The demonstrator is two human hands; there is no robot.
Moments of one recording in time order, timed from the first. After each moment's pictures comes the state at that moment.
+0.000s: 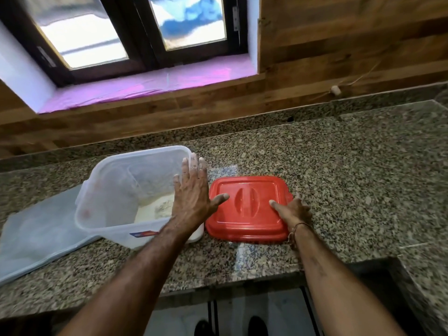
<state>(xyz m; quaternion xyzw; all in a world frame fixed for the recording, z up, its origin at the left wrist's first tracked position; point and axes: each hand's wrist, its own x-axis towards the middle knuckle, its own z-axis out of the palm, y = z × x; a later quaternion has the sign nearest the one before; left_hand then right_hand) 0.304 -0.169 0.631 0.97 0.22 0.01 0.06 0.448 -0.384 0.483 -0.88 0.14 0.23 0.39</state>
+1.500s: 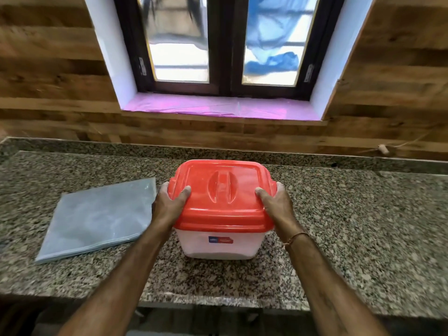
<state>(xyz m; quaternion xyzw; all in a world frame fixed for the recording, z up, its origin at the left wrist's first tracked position) 0.146 0.031 0.651 0.71 0.44 0.22 0.51 0.318 -0.175 0.642 -0.79 -0.10 0.16 0.58</state>
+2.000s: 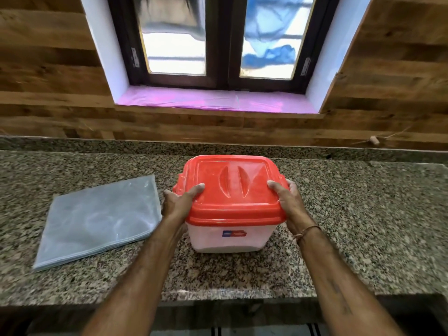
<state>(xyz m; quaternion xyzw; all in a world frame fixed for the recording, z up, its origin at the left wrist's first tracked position) 0.143 0.047 0.645 0.57 0.48 0.16 0.65 0.307 -0.169 0.639 -0.72 0.00 0.23 0.66</state>
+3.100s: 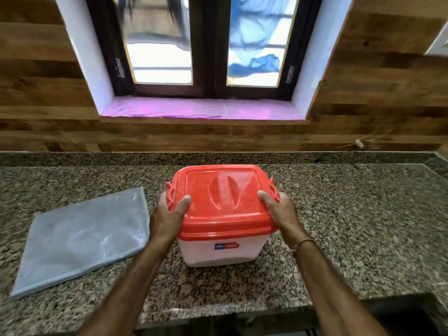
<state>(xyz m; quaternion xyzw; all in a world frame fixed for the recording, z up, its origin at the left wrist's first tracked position) 0.137 0.048 0.642 0.72 0.36 0.22 0.55 0.302 -0.174 0.644 -0.81 -0.03 0.17 0.56</state>
